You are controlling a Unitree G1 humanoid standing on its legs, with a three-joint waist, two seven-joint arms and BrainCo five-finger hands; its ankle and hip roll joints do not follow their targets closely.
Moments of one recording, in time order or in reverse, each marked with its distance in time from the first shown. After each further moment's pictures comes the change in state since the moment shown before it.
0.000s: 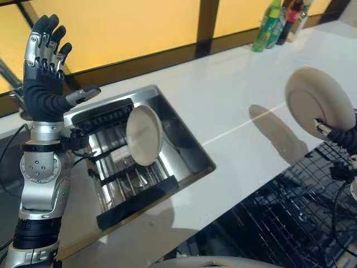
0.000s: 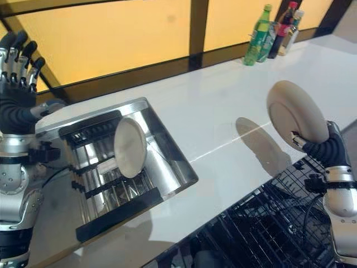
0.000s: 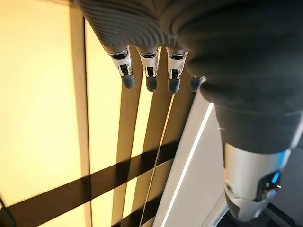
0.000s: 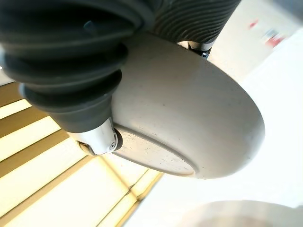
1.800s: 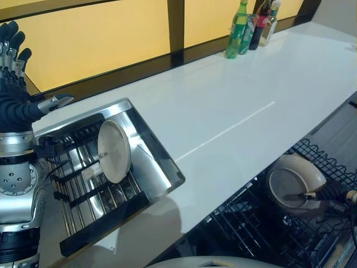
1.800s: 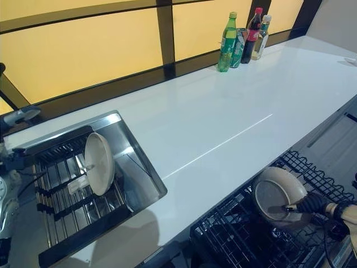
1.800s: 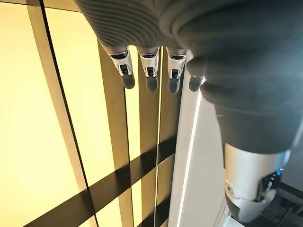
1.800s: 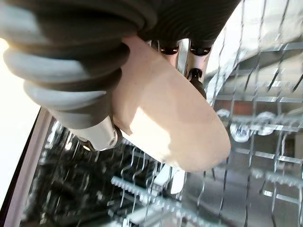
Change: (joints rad) left arm 0.114 0.070 0.123 0.076 0.072 -0.111 0.032; right arm 0.042 -0.204 0.162 0.381 -0.001 0.249 0.936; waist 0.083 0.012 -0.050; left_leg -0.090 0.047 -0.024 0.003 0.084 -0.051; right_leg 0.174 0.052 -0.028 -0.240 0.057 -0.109
